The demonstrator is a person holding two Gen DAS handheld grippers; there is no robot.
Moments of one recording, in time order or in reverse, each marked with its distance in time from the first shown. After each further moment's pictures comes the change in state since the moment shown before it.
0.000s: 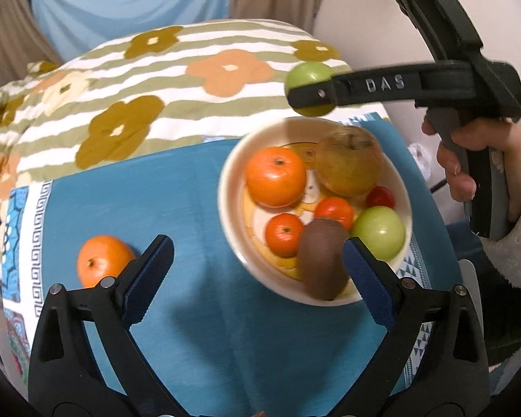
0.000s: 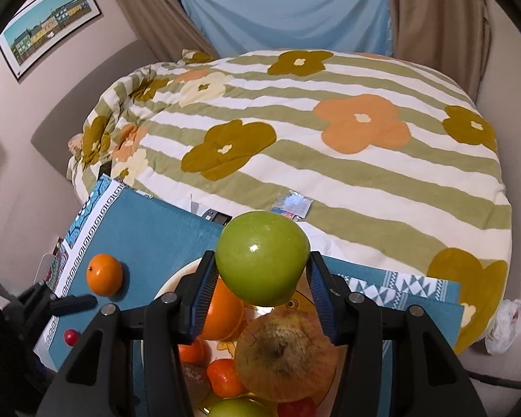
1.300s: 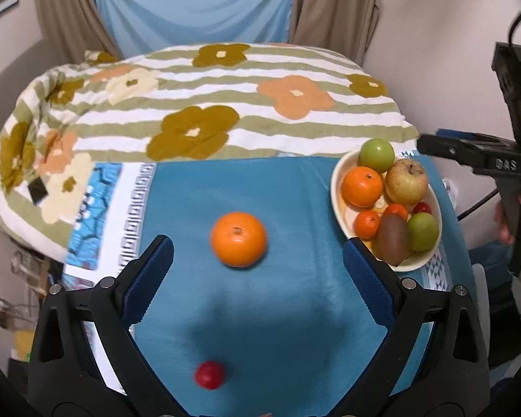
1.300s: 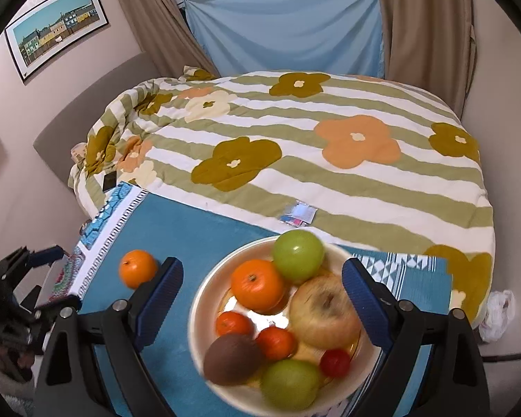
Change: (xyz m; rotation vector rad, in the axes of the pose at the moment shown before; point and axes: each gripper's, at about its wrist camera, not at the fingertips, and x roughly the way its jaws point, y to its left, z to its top) left arm -0.095 0.094 -0.034 -0.120 -0.101 0.128; right arm -0.070 0.061 -0.030 0.022 -0.095 -0.070
